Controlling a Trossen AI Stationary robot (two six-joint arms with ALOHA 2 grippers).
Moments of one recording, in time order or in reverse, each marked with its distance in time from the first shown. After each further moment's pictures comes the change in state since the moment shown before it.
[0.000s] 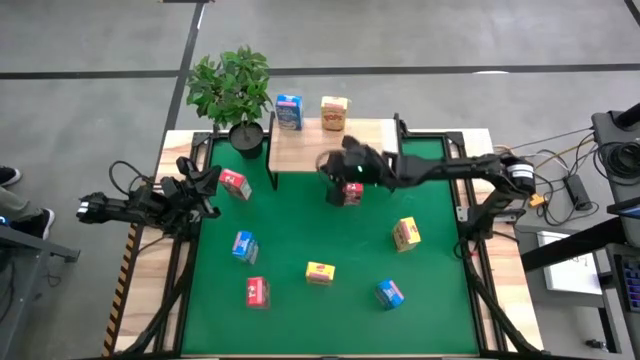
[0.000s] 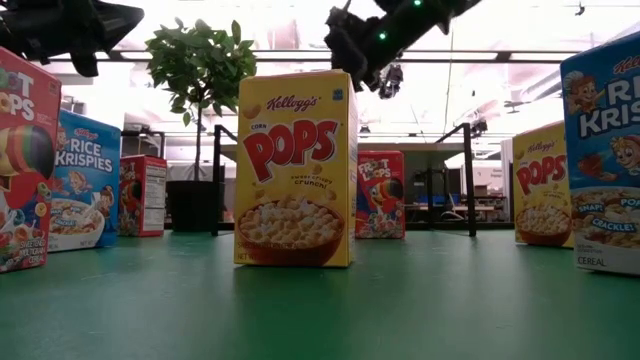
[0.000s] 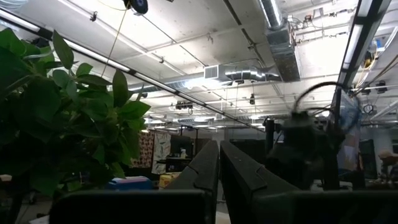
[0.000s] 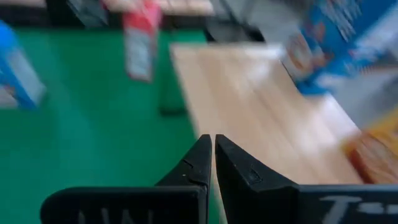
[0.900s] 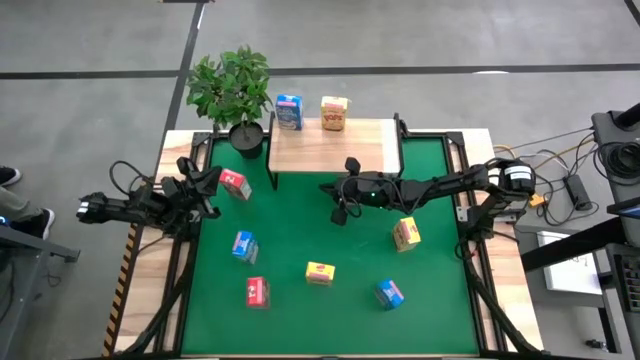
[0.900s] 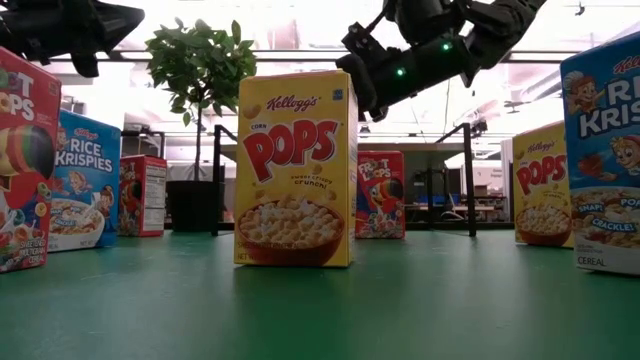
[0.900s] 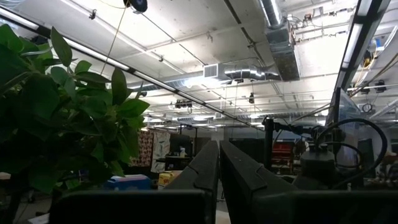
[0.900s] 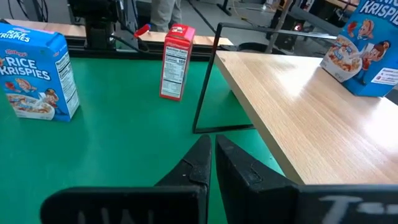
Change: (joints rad) left arm 0.000 0.000 0.000 -0.007 0.000 -0.008; right arm 0.065 0.021 -0.337 0.531 0.007 -0.001
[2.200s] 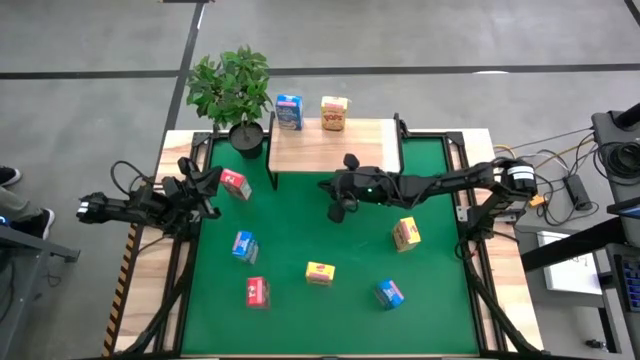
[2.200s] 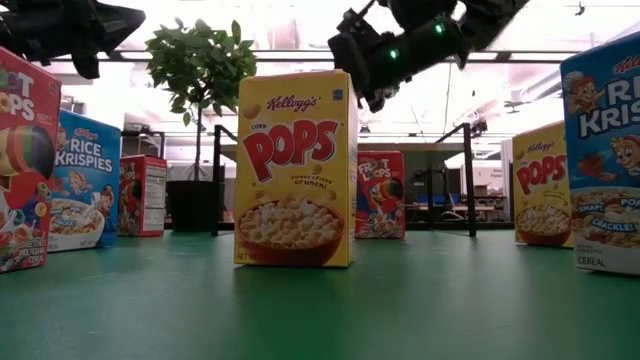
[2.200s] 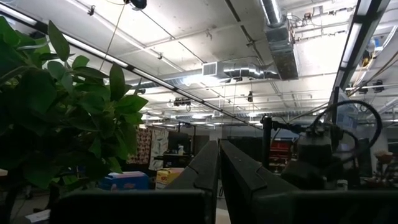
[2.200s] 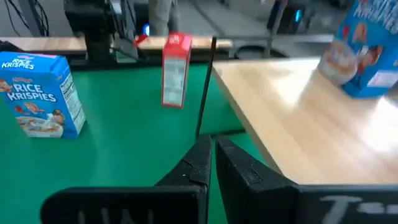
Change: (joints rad) left arm 0.000 0.000 0.000 -0.013 0.000 -0.019; right arm 0.000 -0.021 0.122 -0.205 0.001 0.101
